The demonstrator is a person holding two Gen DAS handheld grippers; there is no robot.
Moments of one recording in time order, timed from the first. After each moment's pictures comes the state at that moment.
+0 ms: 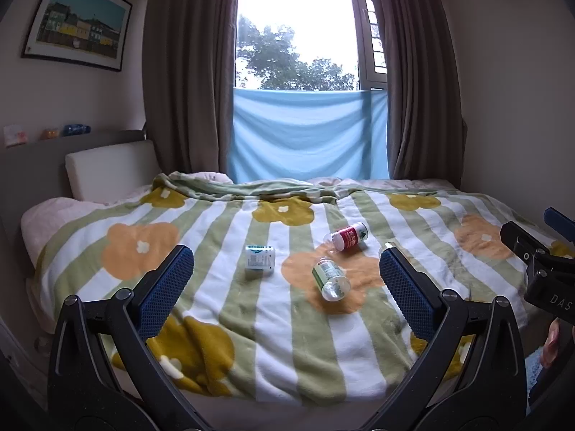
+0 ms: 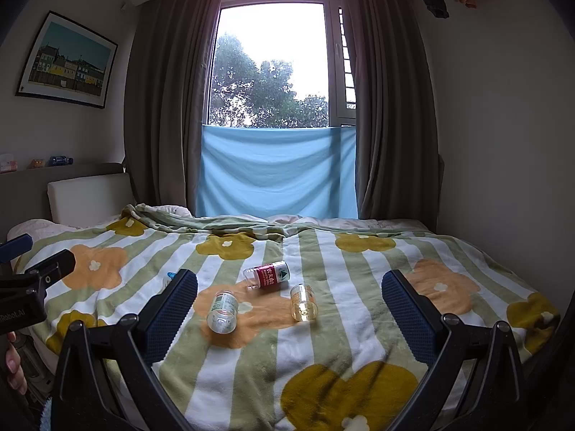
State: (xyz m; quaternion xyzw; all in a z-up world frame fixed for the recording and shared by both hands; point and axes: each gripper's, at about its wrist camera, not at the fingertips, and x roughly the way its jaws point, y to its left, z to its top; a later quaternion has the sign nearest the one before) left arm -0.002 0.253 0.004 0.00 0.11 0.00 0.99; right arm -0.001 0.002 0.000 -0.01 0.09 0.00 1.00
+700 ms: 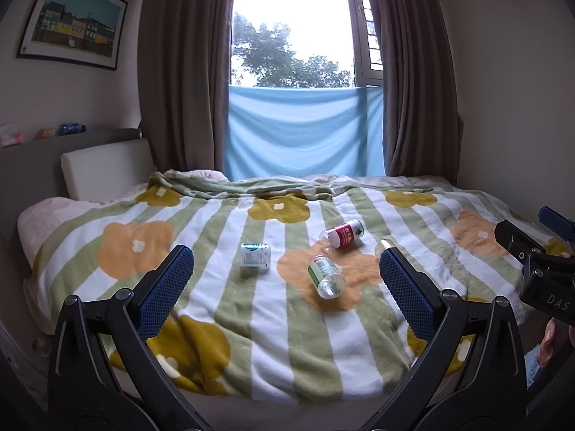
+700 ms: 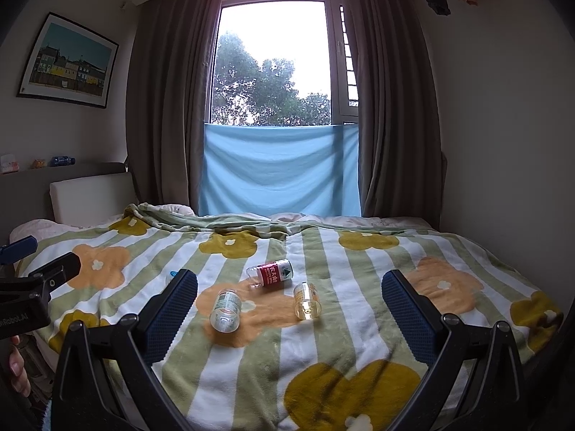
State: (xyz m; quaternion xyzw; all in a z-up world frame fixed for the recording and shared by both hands) left arm 0.000 0.247 0.004 0.00 0.12 -0.01 0.99; right arm -0.001 0.008 0.000 -0.01 0.10 0.01 1.00
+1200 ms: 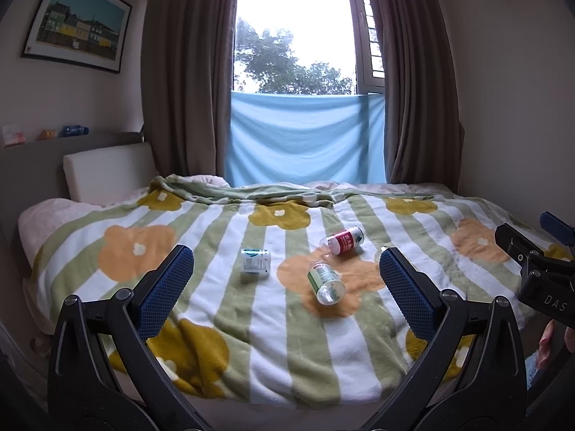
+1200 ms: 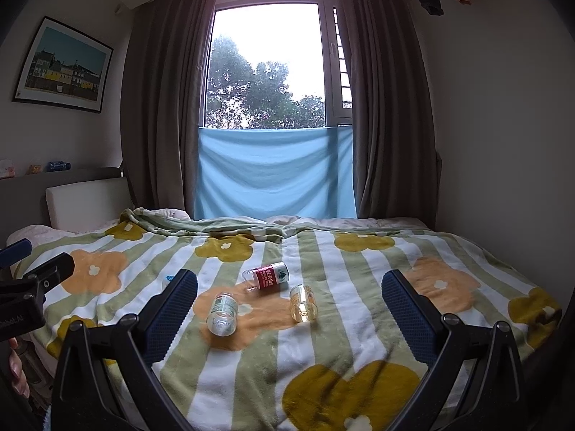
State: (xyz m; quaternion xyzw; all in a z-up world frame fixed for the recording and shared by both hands) left arm -0.005 0.248 0.006 -0.01 0.10 -0.01 0.99; right arm -0.002 0.005 -0.001 0.00 0.09 0.00 1.00
